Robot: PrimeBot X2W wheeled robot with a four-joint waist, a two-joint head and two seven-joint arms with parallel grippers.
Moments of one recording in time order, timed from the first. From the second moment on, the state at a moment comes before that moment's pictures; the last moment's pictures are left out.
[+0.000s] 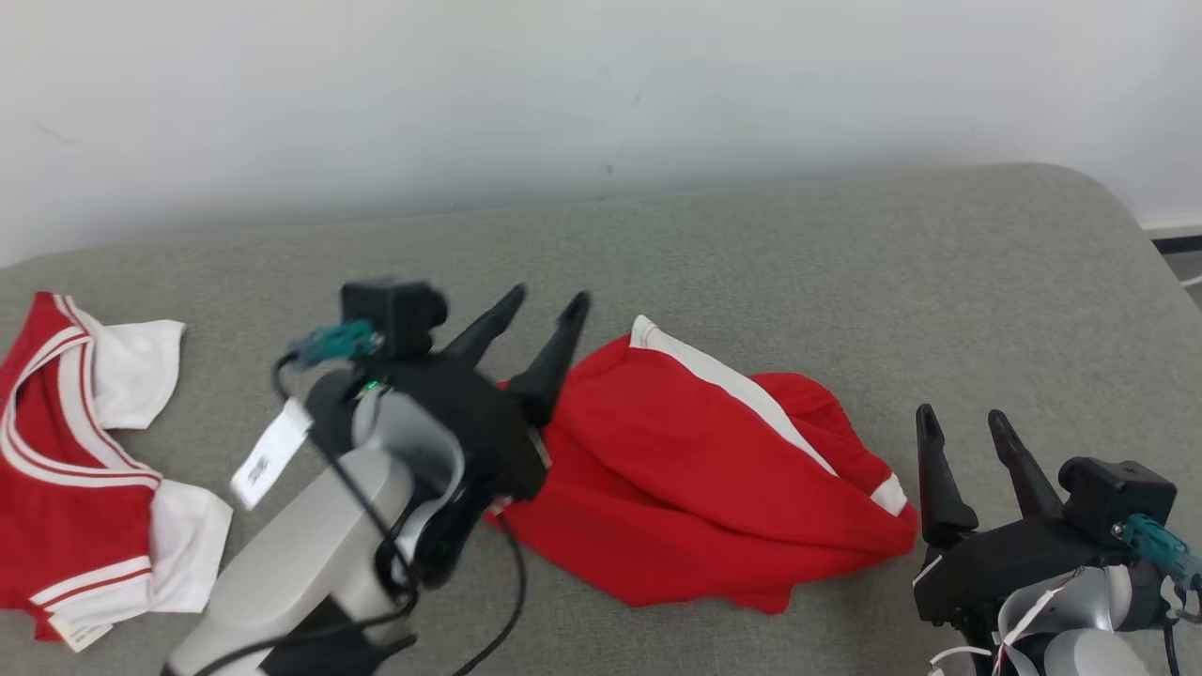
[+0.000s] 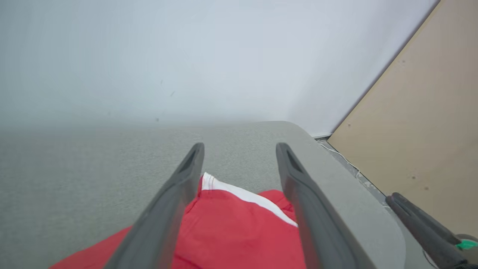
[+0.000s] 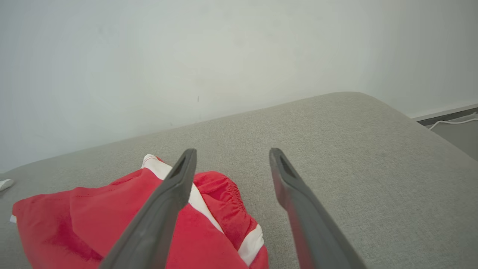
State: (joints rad) left arm -0.72 0.19 -0.82 0.36 -0.89 0.10 0.02; right arm -0.04 -0.08 0.02 -0.02 0.34 -0.13 0.06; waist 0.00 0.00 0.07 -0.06
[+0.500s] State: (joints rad) left arm -0.35 0.38 -0.67 0.23 -0.79 0.12 -0.24; right arm 0.00 -0.06 -0.04 0.02 0.39 -0.13 -0.03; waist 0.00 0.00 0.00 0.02
